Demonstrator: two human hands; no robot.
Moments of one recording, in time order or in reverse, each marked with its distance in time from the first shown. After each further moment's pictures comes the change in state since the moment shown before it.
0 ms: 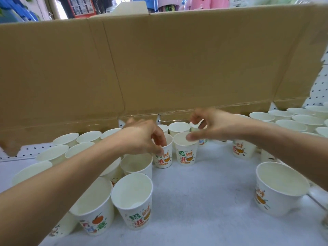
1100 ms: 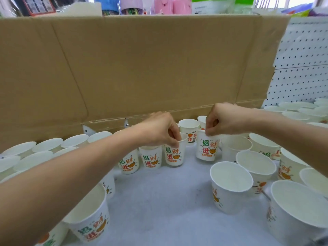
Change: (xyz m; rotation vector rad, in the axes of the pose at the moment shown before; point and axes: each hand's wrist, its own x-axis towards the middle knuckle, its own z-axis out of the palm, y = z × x) left_hand 0.070 0.098 0.011 -0.168 -0.008 0.270; right_hand -0.039 0.080 -0.060 -0.337 0.007 0.101
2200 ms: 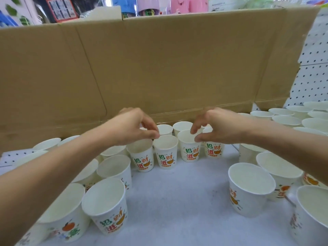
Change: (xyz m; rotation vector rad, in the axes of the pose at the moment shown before) left_hand -0.069 -0.048 -0.039 0.055 0.138 -0.118; right_hand 0.012 -0.041 0.021 -0.042 0.125 -0.312
